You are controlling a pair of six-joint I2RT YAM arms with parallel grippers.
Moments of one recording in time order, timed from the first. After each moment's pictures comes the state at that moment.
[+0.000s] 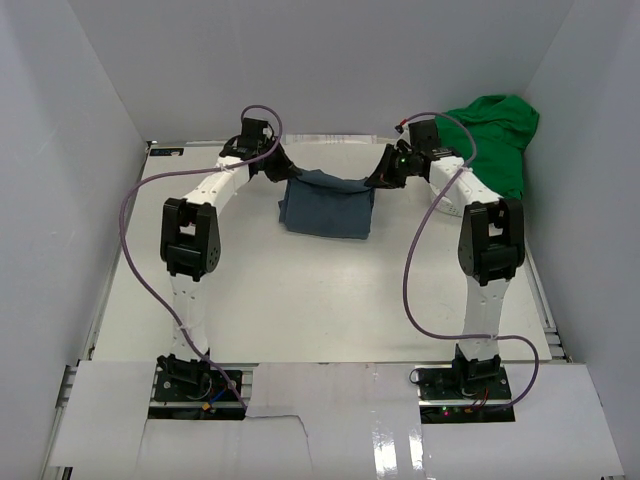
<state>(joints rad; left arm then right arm) -0.26 2.19 1.89 -0.42 0.30 -0.77 0.23 2.06 1.72 -0.47 -0.55 0.48</state>
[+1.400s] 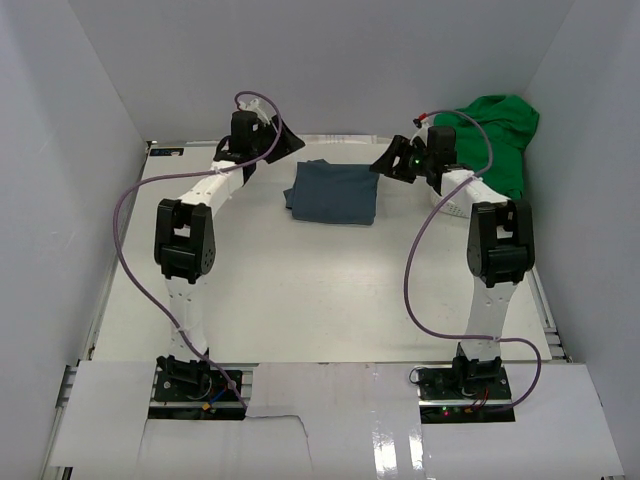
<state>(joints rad) -0.24 2.20 1.83 -0.02 0.30 -0.64 0.15 2.06 1.55 -0.02 -0.56 0.46</state>
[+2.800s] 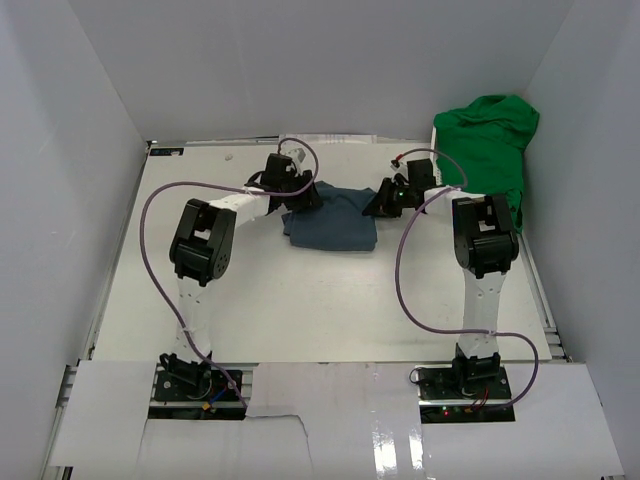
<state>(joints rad) -0.37 2.26 1.62 -0.05 0.33 -0.43 0.20 2.21 1.45 -0.05 -0.65 0.45</state>
